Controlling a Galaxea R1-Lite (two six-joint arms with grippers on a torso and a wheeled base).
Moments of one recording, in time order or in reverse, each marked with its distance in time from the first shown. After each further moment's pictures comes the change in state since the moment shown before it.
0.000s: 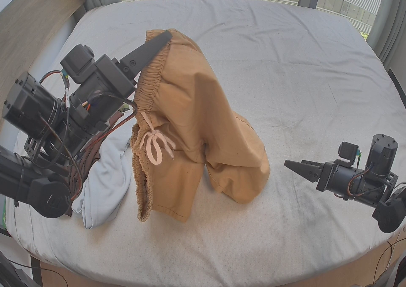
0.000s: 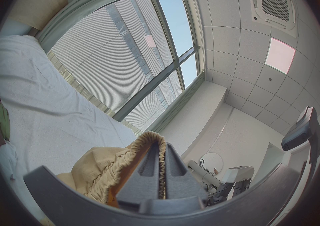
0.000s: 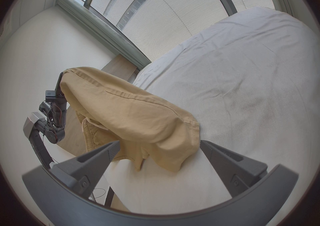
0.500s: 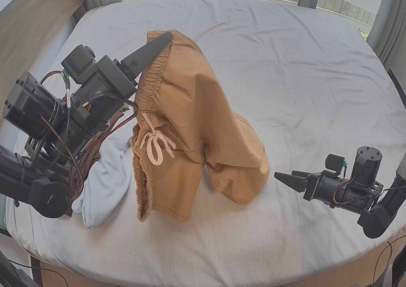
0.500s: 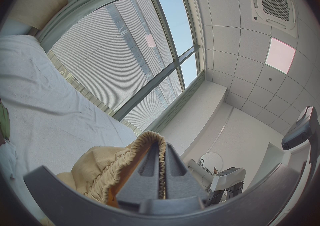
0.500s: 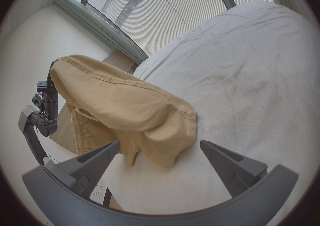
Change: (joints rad) left arm -0.001 0.003 0.000 0.000 -0.001 0.001; right arm 0.008 0.186 0.037 -0.190 0.001 -0.002
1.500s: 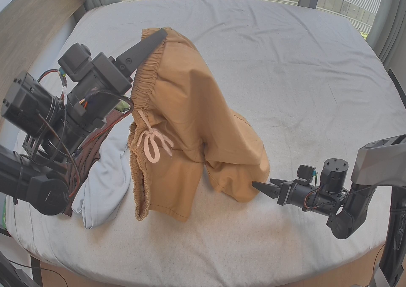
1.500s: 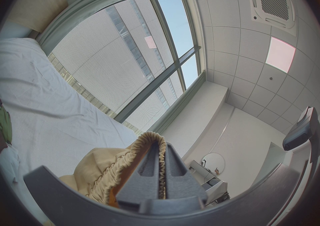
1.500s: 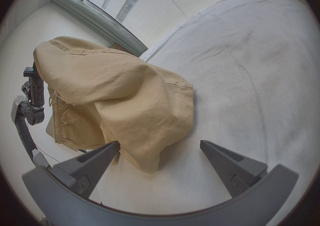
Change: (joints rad) left arm 0.021 -0.005 -0.006 0.000 0.000 -0.001; right arm 0.022 0.365 -0.153 -0.193 0.034 0.004
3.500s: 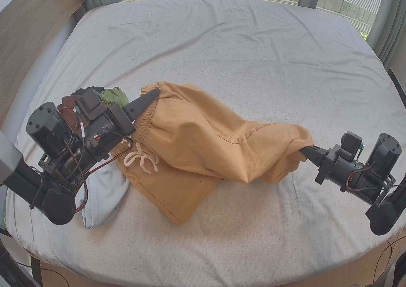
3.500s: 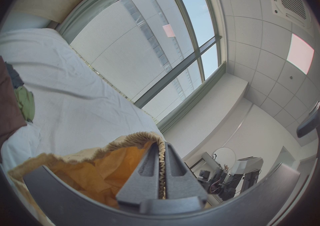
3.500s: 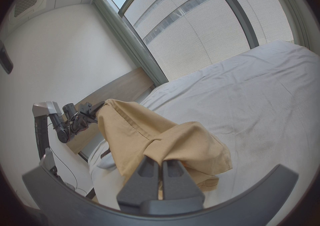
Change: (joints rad) left arm 0.115 0.114 0.150 0.000 -0.009 -0.007; right arm -0.037 -0.447 0.136 0.007 0.007 -0.140
